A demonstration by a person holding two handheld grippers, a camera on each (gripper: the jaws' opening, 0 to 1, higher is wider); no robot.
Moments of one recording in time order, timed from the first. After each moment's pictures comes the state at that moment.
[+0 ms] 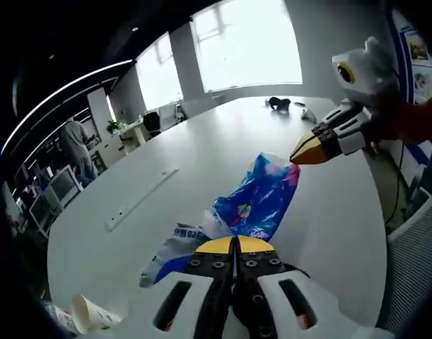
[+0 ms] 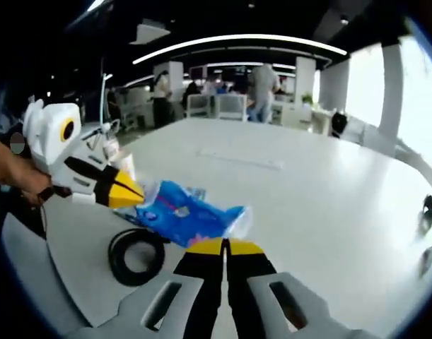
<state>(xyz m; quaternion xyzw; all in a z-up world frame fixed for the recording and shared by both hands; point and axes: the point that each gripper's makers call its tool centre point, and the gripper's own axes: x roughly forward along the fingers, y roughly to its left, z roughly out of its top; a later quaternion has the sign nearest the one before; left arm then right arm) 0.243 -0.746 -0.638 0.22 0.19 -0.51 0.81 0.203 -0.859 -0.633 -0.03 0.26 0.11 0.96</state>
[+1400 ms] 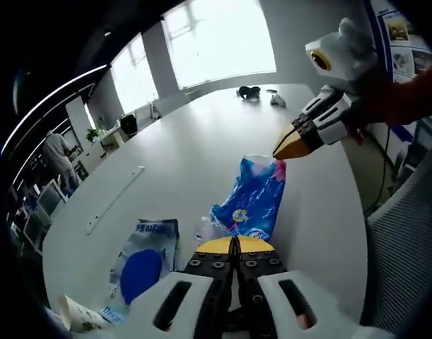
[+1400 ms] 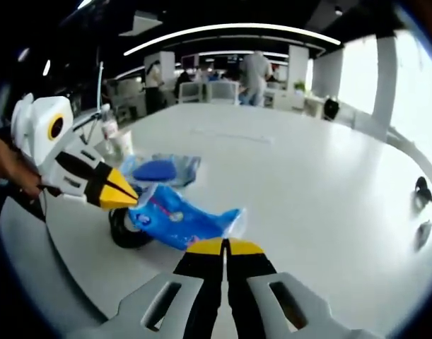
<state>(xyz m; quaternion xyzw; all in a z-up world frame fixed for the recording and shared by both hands) 0.179 -0.763 -0.671 0.26 0.19 -0.55 0.77 0.150 -0.872 -0.668 -0.03 0.30 0.08 0.95</state>
